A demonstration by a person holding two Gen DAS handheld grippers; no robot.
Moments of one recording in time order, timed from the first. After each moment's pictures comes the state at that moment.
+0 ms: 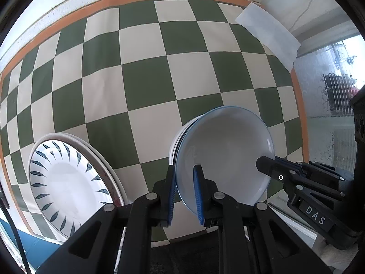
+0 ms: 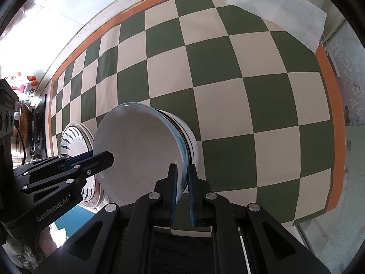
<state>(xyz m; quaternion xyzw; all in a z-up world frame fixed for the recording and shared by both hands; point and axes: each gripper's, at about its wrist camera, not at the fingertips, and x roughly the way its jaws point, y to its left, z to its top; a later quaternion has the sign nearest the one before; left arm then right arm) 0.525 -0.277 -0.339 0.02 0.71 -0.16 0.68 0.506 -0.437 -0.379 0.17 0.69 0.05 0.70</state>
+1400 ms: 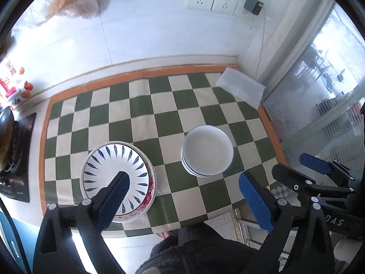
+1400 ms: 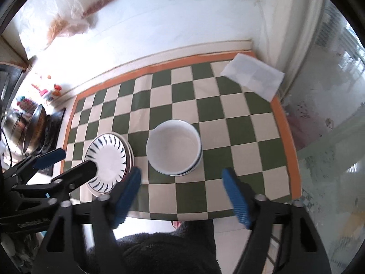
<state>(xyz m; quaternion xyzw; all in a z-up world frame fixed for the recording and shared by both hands) 0.412 -0.224 -0.170 0.03 0.54 -0.15 0.83 0.371 -0.414 -0.196 0.11 0.54 0.01 0.84</state>
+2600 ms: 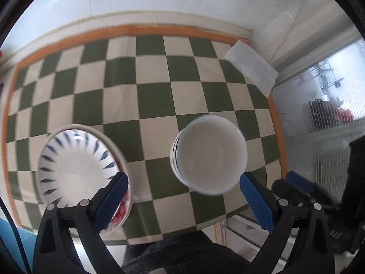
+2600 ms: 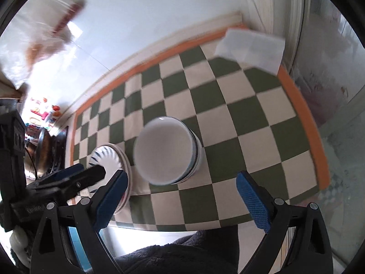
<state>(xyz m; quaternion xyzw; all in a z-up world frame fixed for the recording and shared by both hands) 0.498 -0.239 -0.288 -0.05 0.65 -0.17 0.74 0.414 -0.453 -0.290 0.23 0.57 0.02 0.79</state>
